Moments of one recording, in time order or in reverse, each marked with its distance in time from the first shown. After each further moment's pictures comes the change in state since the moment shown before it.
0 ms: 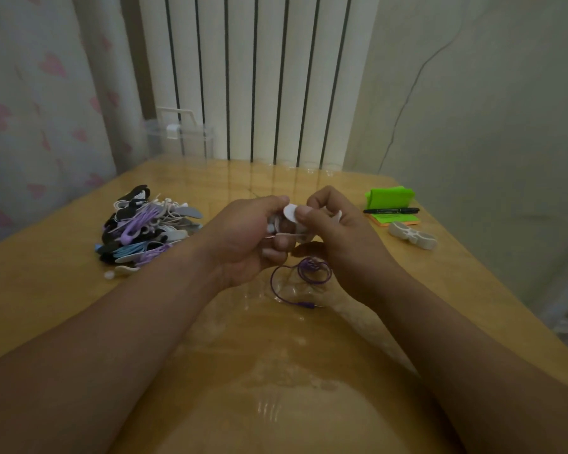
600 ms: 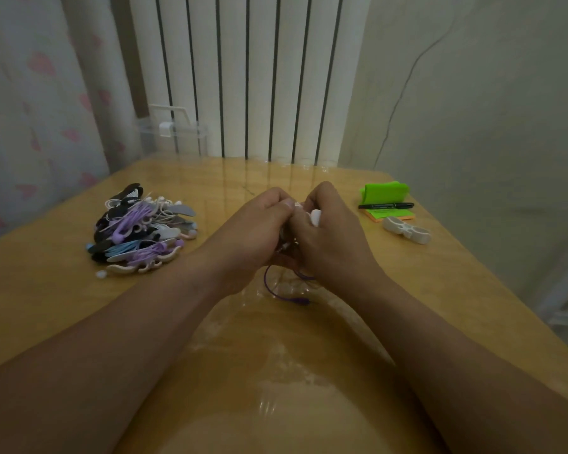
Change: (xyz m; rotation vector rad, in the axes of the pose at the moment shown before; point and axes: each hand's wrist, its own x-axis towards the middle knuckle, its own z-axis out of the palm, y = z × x) left_hand -0.001 -0.014 0.011 0.432 0.084 0.171; right_hand 0.003 0.008 0.011 -0.531 0.223 -0.133
